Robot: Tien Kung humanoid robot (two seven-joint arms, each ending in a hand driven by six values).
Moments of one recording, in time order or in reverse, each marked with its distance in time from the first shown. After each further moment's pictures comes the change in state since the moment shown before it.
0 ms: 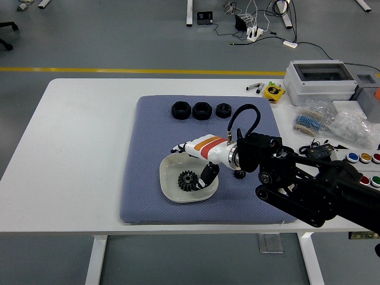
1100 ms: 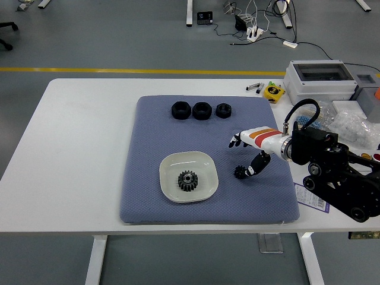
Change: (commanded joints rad) left arm -0.005 -0.006 0.002 0.000 -0.016 0.002 -0.007; right arm -0.081 -0.183 0.032 -0.036 0.009 -0.009 0.007
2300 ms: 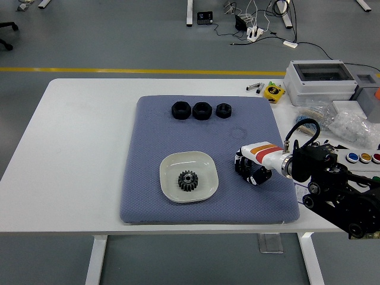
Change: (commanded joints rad) left arm -0.001 -0.003 0.004 0.000 0.000 -0.003 0.003; right arm -0.060 0.005 -0.036 -0.021 0.002 -0.090 0.031
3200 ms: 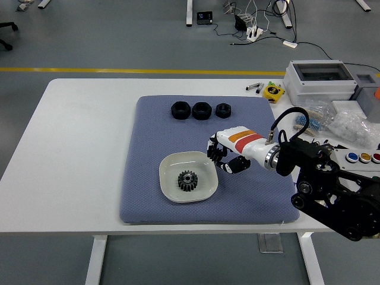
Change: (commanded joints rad) left arm 0.008 0.003 -0.005 0.000 0.019 -0.005 0.006; right arm -0.004 0.014 0.071 0.229 -0.041 -0.079 -0.004
